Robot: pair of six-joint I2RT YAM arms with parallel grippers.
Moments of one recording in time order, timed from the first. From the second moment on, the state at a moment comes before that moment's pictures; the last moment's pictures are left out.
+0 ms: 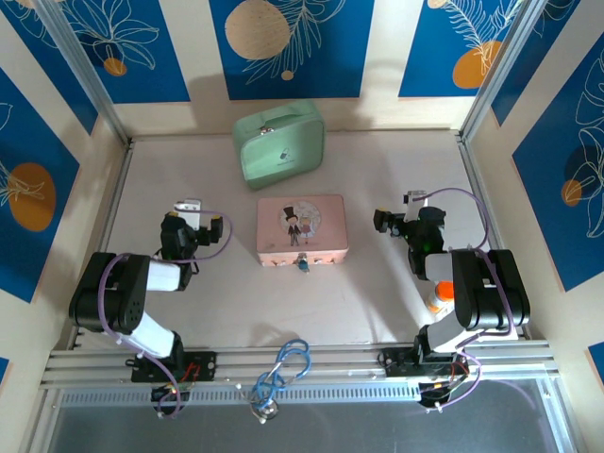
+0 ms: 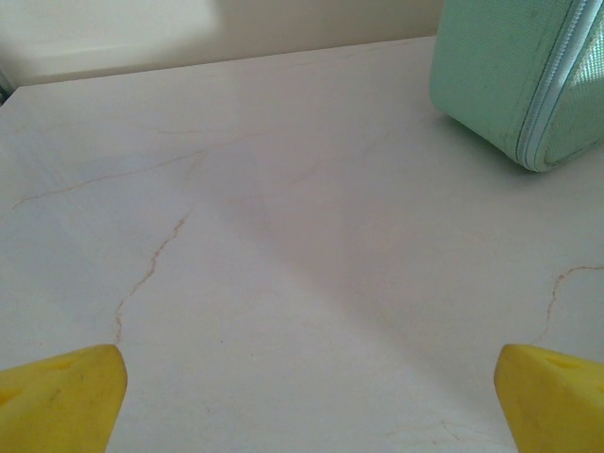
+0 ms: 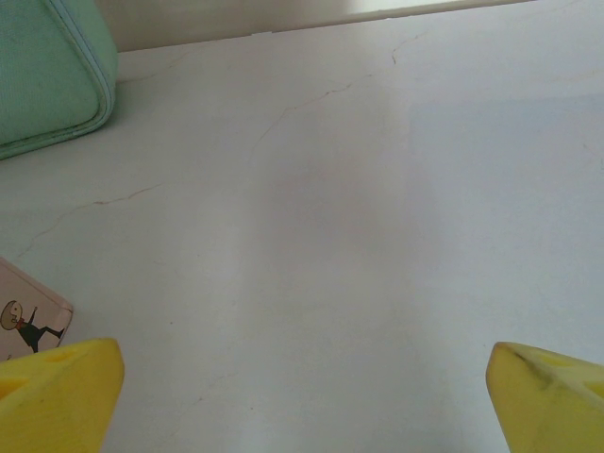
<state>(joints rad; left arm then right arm) -0.08 1.56 0.37 0.83 -0.04 0.06 0.00 1.52 0.41 0.69 -0.17 0.10</state>
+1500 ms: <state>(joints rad) -0.74 1.11 0.82 -0.42 -0.14 -0.60 1.11 1.39 1.18 -0.96 0.55 1.01</state>
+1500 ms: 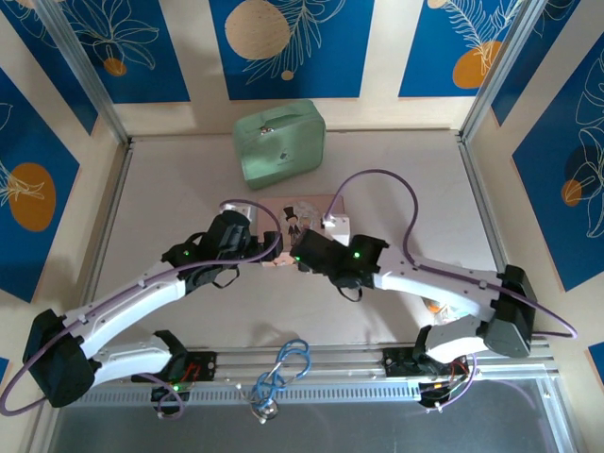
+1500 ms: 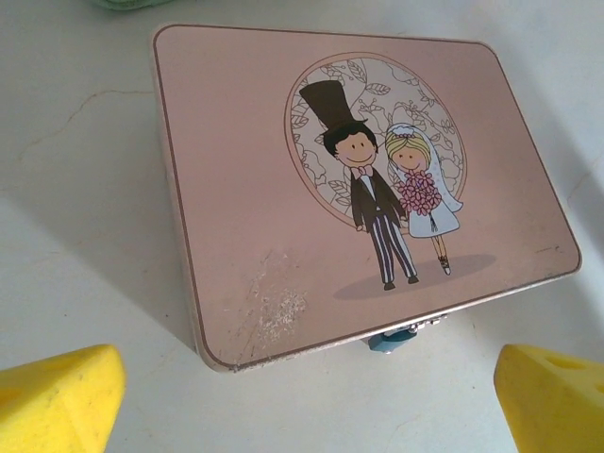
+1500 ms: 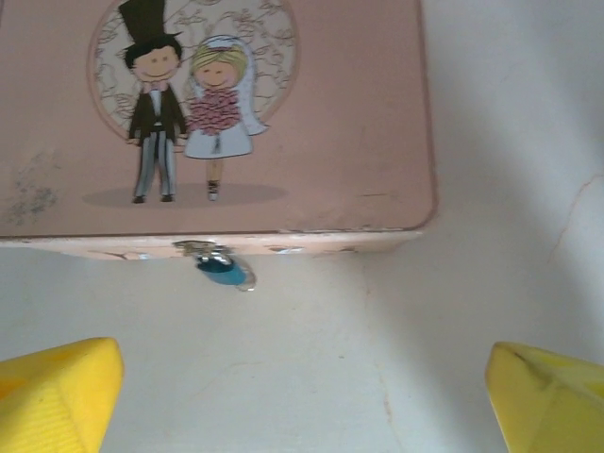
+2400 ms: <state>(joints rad) -0.61 1.13 0.76 -0.34 0.08 -0.73 0.98 1.43 0.86 -0.44 0.17 0.83</state>
